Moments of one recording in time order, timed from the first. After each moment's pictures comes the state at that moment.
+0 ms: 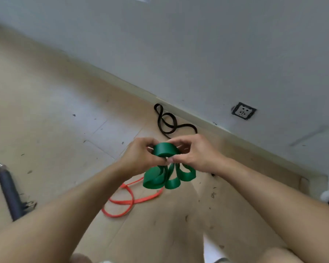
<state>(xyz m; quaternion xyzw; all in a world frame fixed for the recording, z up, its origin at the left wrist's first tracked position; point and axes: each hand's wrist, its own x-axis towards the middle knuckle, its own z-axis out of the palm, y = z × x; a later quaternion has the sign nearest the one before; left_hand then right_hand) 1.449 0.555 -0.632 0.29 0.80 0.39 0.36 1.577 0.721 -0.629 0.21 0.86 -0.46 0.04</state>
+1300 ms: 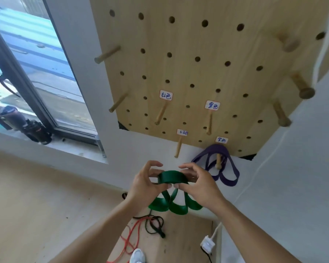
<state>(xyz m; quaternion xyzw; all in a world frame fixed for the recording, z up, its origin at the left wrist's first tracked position) 1.544 0.739 0.025 0.39 0.75 0.43 0.32 1.720 0.857 0.034 0.40 0.75 -0.51 -0.15</state>
